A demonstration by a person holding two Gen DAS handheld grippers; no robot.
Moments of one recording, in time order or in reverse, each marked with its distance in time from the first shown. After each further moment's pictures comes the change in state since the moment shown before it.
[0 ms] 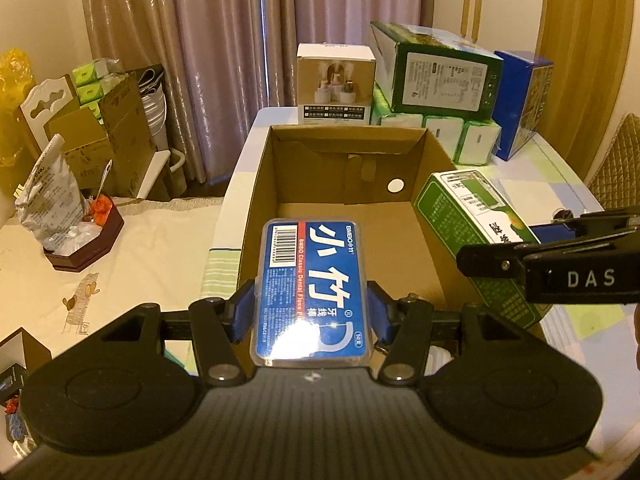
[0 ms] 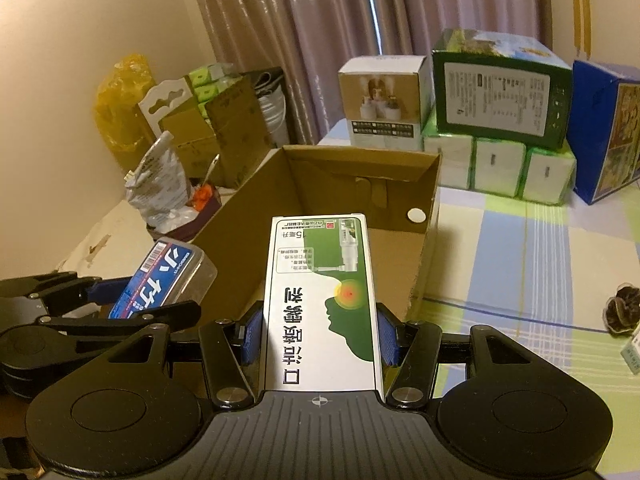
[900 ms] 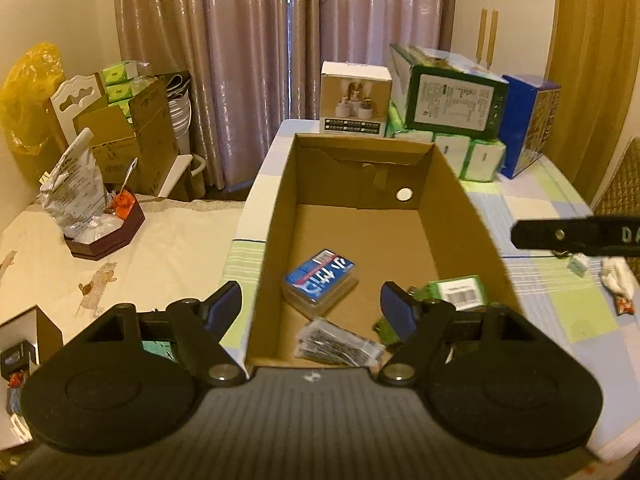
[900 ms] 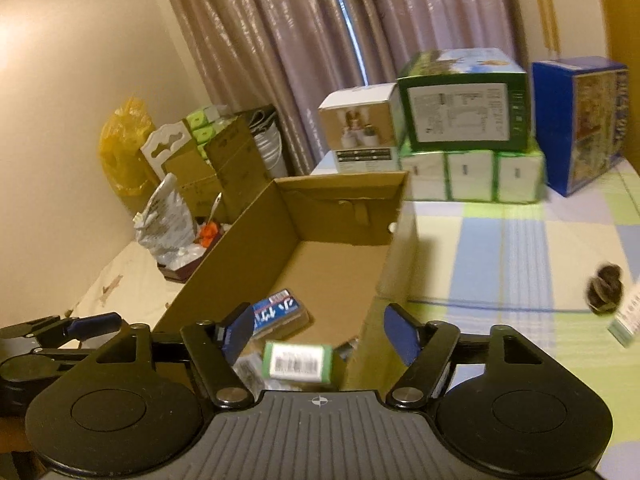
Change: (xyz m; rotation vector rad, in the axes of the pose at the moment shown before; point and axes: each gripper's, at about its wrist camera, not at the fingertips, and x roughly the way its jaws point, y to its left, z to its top) left arm -0.054 0.000 -0.027 -0.063 -0.058 0.041; right arm -0.064 -0.018 -0.020 0.088 -0.112 0.024
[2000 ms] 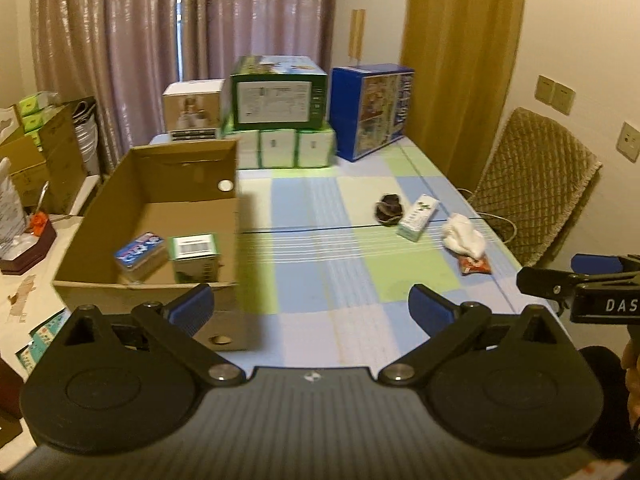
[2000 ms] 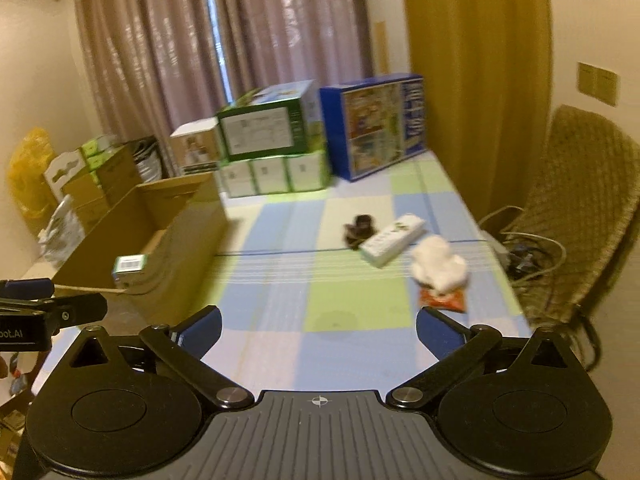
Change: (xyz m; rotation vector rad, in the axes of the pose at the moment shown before) left arm -0.104 -0.186 -0.054 0.117 -0.027 -0.229; right arm -0.233 -0.094 -0.105 0.065 -0.103 -0.362
